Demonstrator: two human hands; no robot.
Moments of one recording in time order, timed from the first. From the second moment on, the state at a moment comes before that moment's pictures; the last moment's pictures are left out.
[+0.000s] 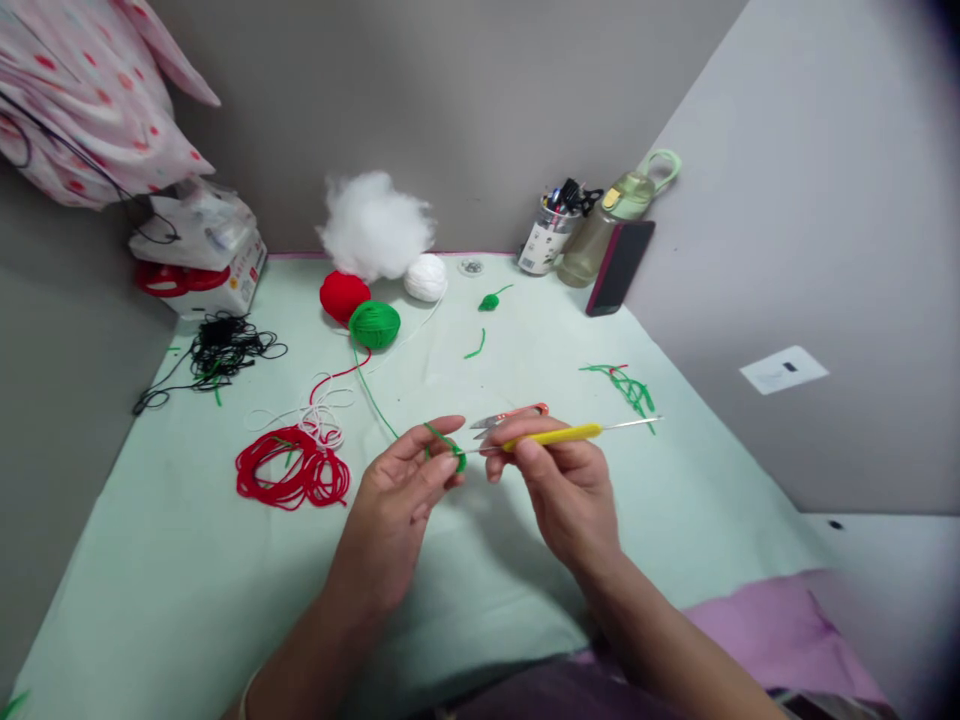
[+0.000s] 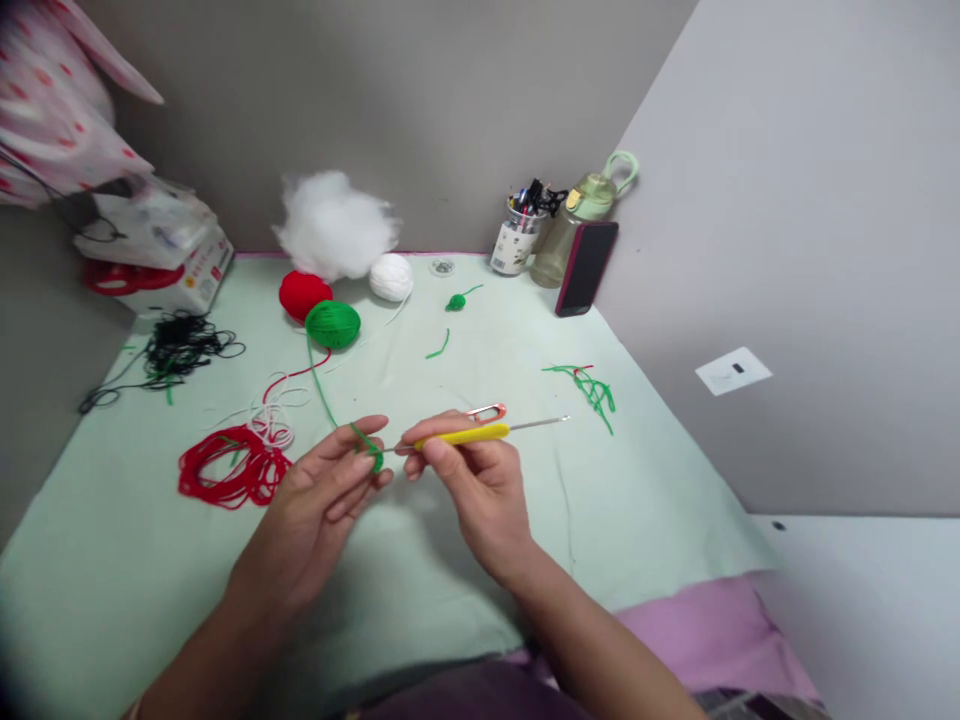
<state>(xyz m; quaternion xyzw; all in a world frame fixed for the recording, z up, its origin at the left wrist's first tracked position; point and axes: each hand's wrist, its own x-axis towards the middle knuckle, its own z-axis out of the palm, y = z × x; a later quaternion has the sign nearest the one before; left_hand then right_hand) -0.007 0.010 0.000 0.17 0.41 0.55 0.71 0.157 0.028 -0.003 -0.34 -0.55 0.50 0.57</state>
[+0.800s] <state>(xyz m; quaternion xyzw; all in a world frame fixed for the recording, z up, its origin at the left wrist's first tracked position) -0.005 0.004 0.001 0.28 0.49 0.55 0.61 0.161 0.015 -0.011 -0.31 -0.81 0.14 0.47</state>
